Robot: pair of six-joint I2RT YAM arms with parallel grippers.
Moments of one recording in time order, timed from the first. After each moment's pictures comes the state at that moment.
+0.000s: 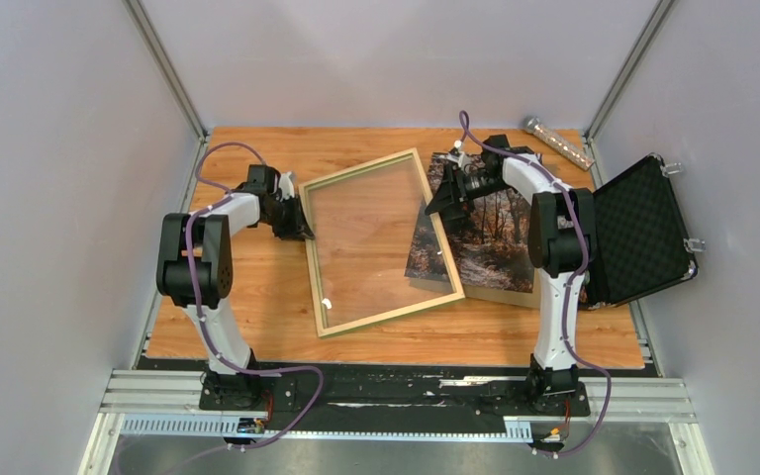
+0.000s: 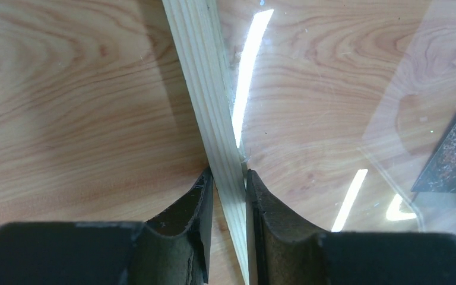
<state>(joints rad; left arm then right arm) -0.06 1.87 1.15 -0.39 0.41 -0.23 0.14 2.24 1.78 -0.88 -1.09 0.01</state>
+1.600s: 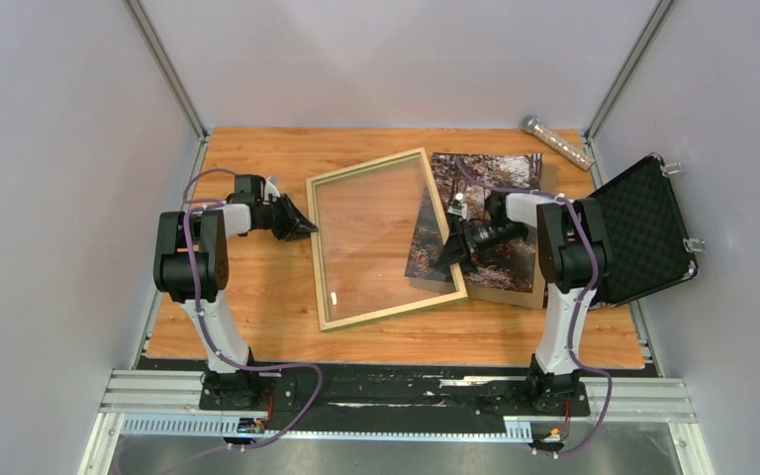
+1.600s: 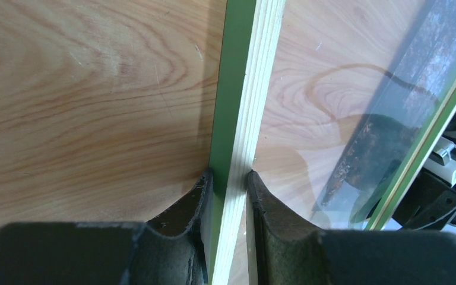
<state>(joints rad) 0.03 1.92 1.06 -0.13 0.62 -0.60 0.14 2.06 1.27 -0.98 -1.21 -0.26</state>
